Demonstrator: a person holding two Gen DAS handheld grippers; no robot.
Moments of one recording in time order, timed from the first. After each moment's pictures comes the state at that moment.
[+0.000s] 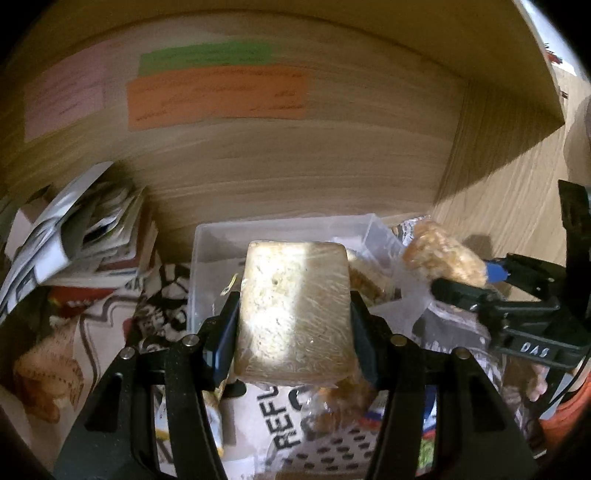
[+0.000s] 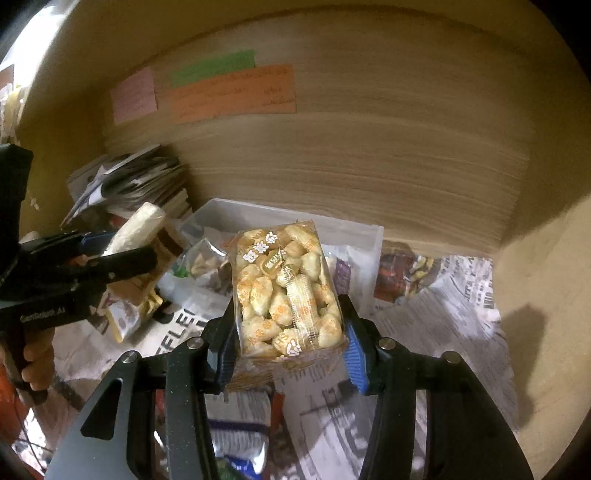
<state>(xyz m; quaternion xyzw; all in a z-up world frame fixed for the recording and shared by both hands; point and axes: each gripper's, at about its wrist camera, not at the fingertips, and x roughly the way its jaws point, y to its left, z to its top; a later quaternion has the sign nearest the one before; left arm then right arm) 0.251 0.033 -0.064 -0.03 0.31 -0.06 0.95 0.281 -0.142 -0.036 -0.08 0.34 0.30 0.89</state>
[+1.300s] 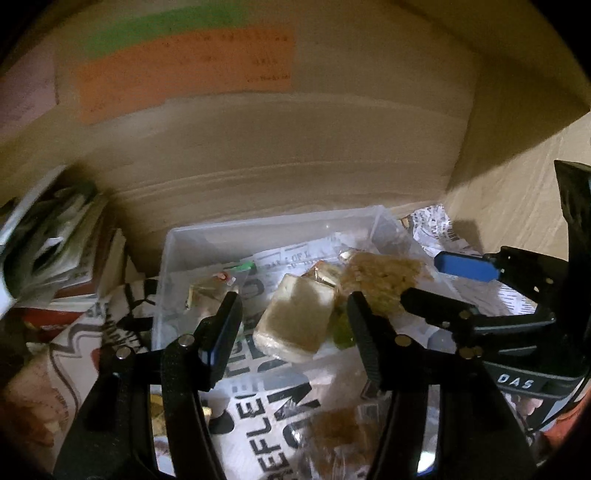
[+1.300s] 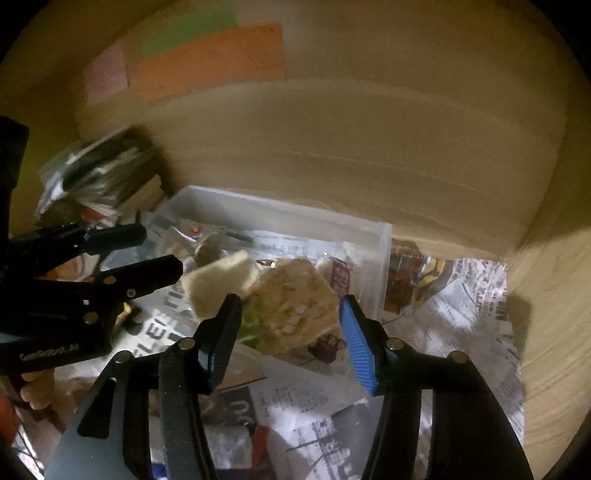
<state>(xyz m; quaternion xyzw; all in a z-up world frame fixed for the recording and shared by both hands) 0.292 0.019 -0.076 -0.01 0.34 -0.06 0.94 0.315 -0.123 -0.050 -0.11 0.37 0.28 0.88</state>
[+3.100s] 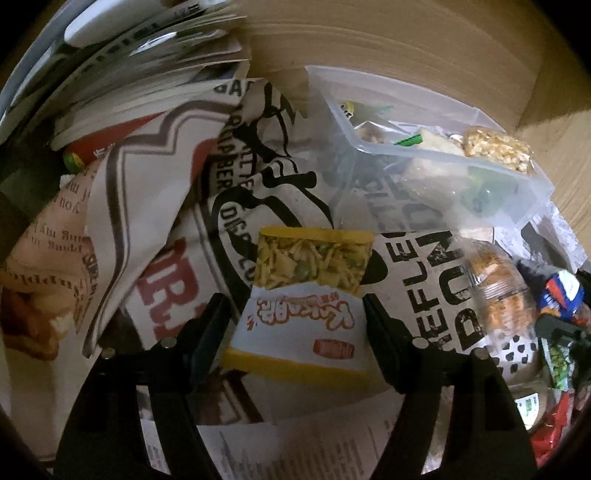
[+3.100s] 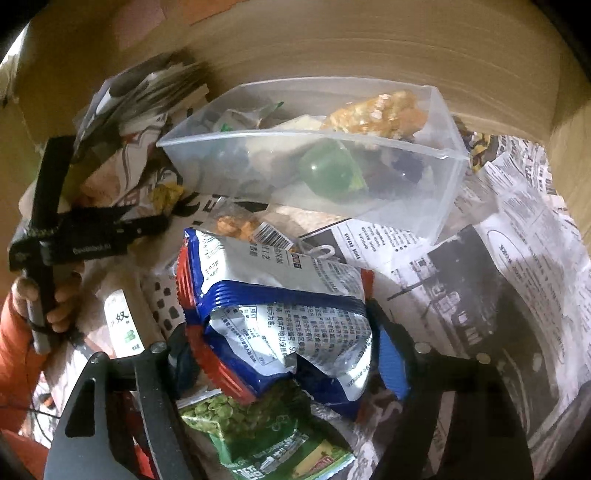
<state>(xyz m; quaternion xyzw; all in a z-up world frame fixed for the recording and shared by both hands) 0.237 0.114 -0.174 -0.03 0.45 0.02 0.89 0.239 -0.133 -0.124 -0.05 0.47 0.31 0.82</state>
